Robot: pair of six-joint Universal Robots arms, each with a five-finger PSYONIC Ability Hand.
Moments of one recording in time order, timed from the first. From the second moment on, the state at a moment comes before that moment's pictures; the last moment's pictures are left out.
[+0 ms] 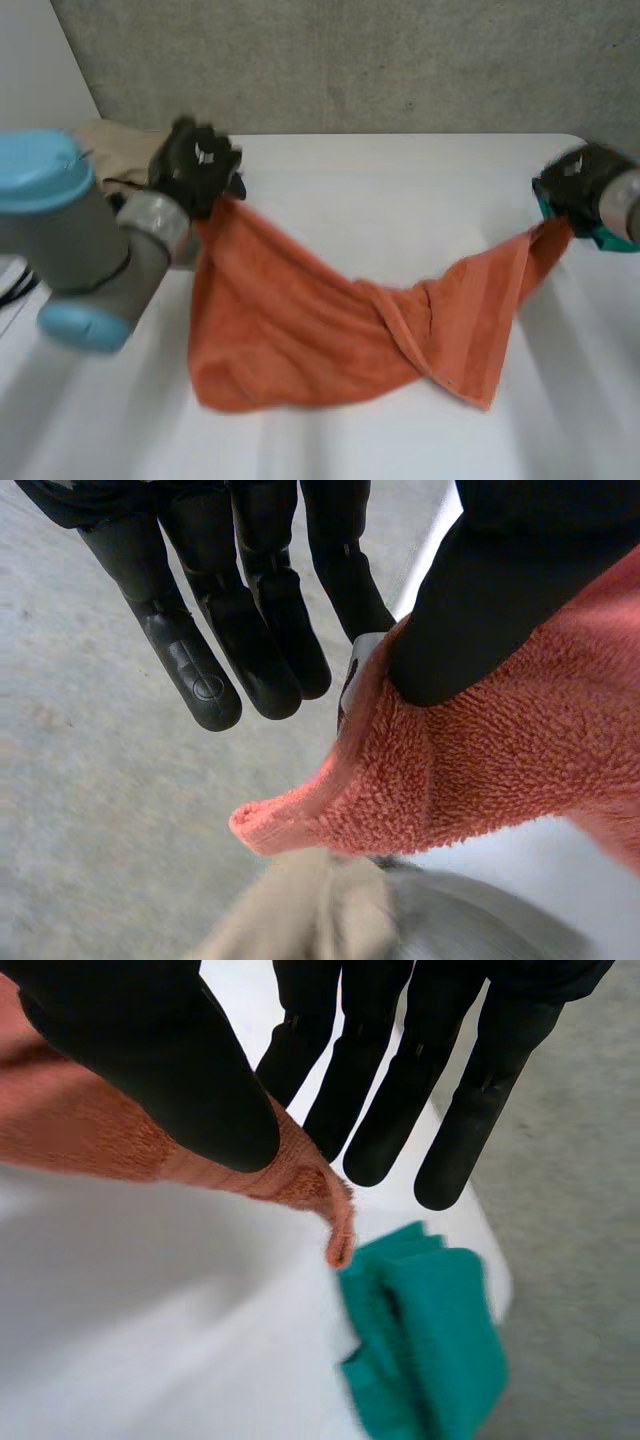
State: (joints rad) left arm 4.29 -1.96 -1.47 3.42 -1.50 3.94; right arm 1.68 -1.14 1.19 0.38 1.41 2.21; left_hand 1.16 1.19 1.20 1.21 0.98; right_hand 1.12 1.19 1.20 1.20 1.02
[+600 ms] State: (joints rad) left arm 4.32 -2.13 -1.07 3.61 -1.60 3.73; right arm 1.76 -1.00 0.93 0.02 1.51 2.43; left_hand 1.16 1.19 1.20 1.21 0.98; right_hand 1.12 1.19 1.20 1.20 1.02
